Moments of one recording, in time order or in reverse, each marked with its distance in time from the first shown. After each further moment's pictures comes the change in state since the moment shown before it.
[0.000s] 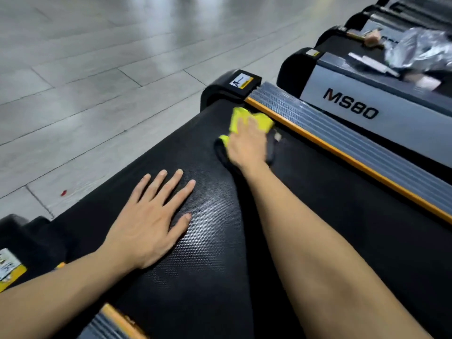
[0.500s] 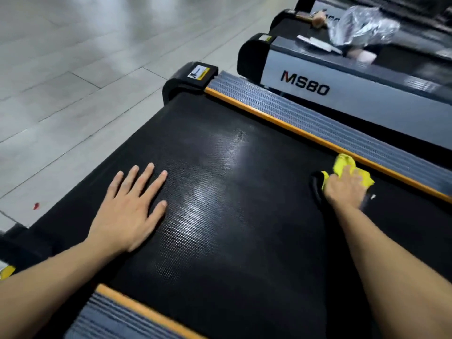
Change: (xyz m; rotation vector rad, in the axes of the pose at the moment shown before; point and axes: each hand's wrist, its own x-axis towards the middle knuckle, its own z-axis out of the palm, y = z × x) left_hand -0.002 0.002 -0.001 0.006 -0.004 -0.006; right_hand -0.165 0.296 -0.068 -0.118 0.158 0.779
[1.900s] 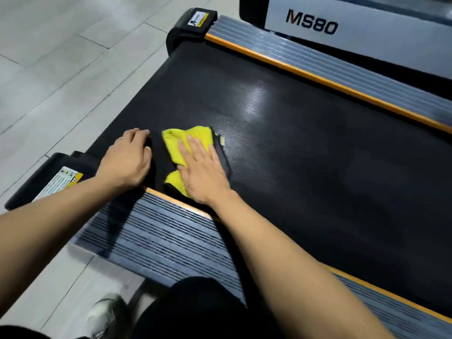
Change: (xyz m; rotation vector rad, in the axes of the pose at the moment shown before) left_hand -0.068 -0.007 -0.047 -0.246 -0.079 -0.142; right_hand -0.344 -0.139 -0.047 0.178 -0.445 -0.986
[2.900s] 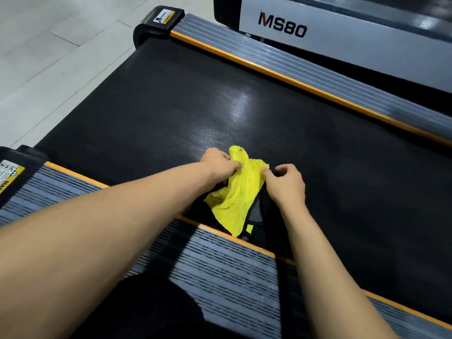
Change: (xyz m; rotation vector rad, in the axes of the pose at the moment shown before) left_hand -0.009 0.265 0.070 -0.789 -0.351 -0.332; right_hand -0.138 0.173 -0.103 0.488 0.309 0.958
